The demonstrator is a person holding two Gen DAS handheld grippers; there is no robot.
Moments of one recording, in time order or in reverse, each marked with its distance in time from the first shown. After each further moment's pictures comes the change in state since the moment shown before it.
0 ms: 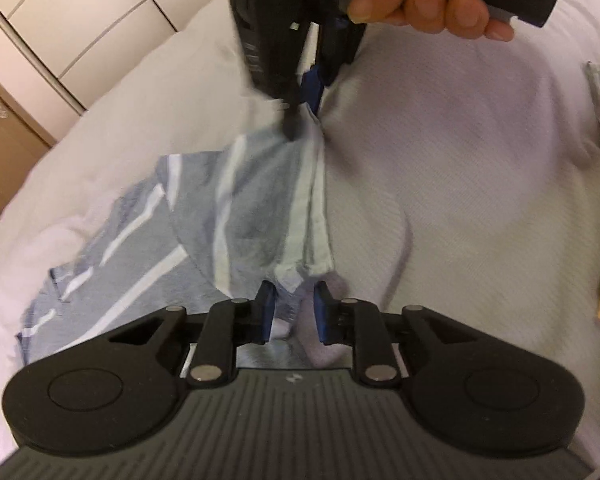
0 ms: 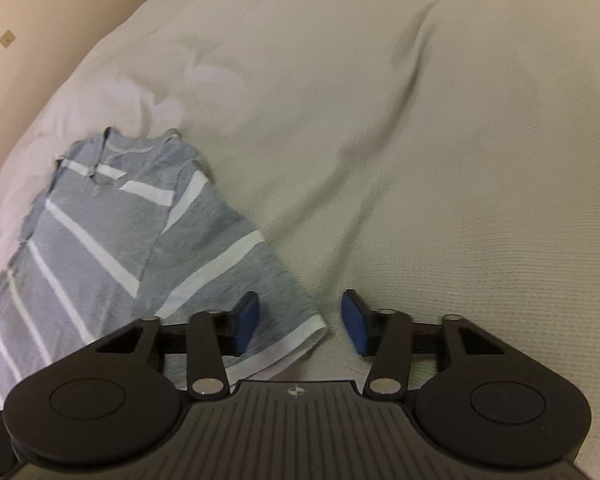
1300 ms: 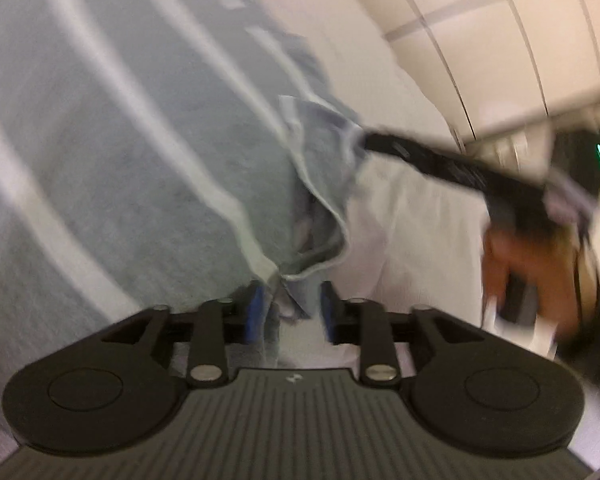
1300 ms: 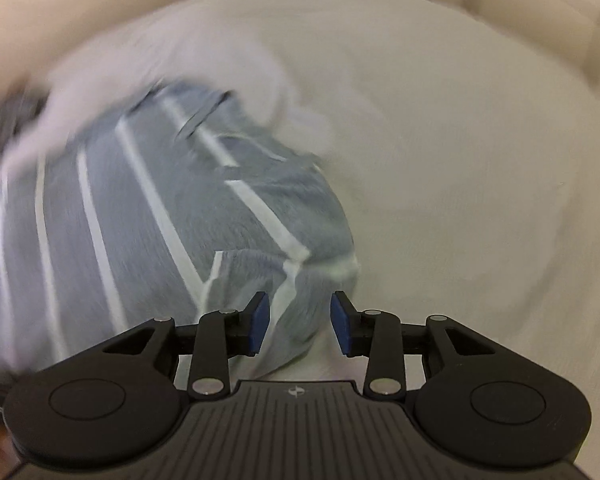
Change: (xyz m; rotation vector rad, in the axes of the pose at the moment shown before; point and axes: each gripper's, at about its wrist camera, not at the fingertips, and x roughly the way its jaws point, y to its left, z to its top) left arm 0.025 0.120 -0.128 -1.350 -0.108 -0.532; right arm 0.020 0.122 0.031 -0.676 -0.029 -0.020
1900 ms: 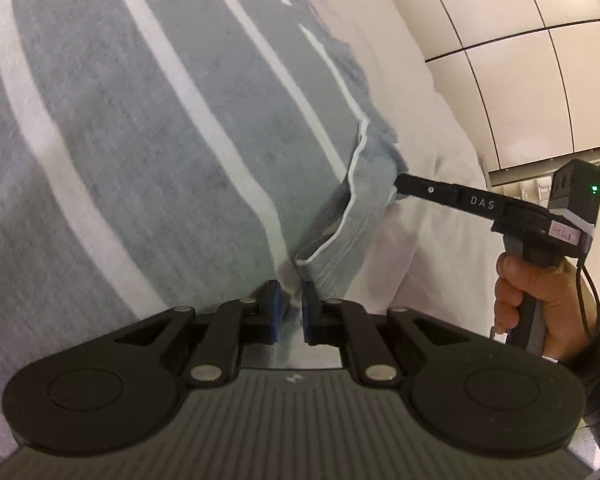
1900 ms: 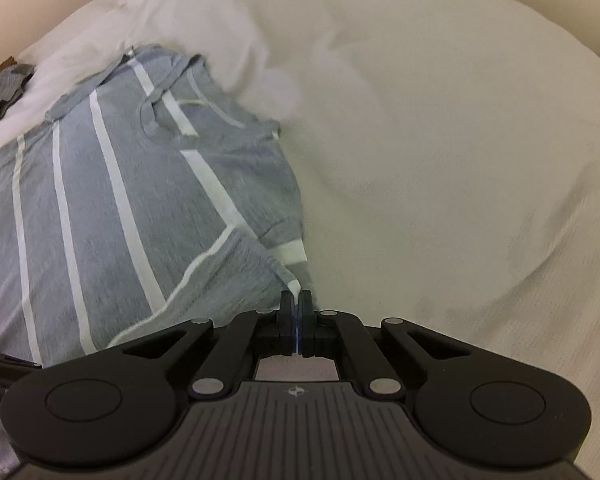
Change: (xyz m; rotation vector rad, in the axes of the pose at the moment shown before) left arm -0.001 0.019 -0.016 -0.245 -0.027 0.053; right arm 0.017 -0.049 -0.001 0.107 0.140 0.035
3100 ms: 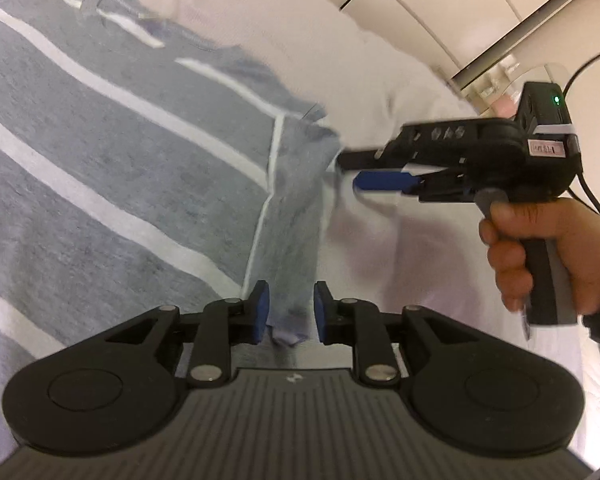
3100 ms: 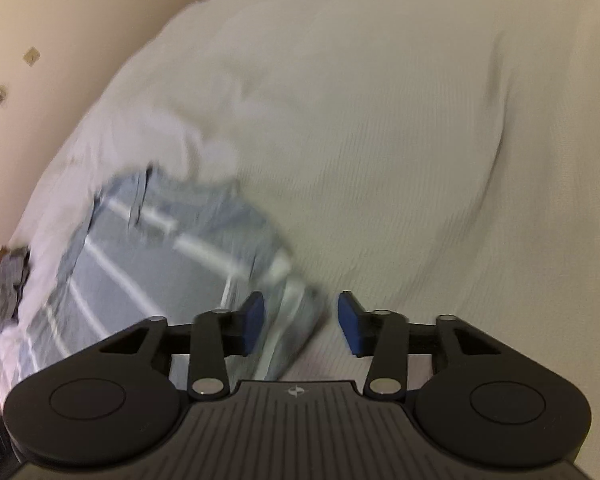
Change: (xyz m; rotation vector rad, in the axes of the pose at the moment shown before) left arm 0.027 -0.055 0.022 0.456 0.043 0.068; right arm -0.003 -0.024 -0.034 0.533 -0.123 0.143
